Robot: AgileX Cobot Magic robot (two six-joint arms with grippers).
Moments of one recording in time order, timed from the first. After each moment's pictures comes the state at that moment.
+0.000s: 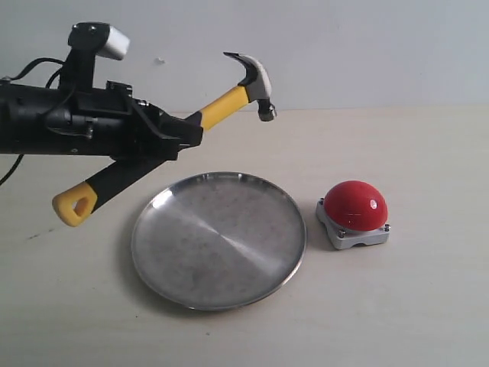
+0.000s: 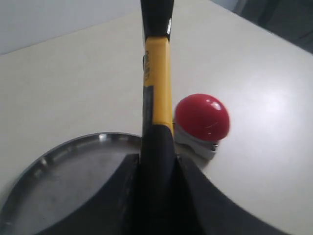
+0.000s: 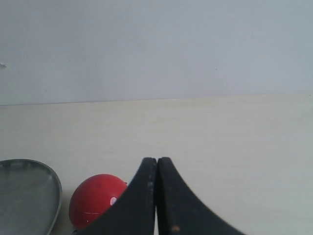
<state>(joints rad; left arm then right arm) -0.39 1.59 -0.90 -1.70 0.56 1.75 -0.02 0.65 -0.31 -1.54 -0.11 1.63</state>
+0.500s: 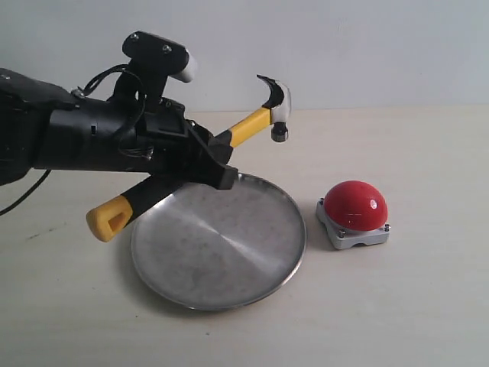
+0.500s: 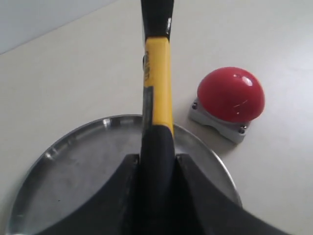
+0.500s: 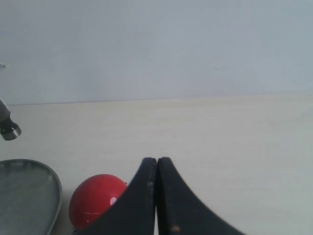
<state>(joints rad) -0.67 1.59 -0.95 -1.39 0.13 1.41 -0.02 0.65 -0.31 -1.54 -0.11 1.63</state>
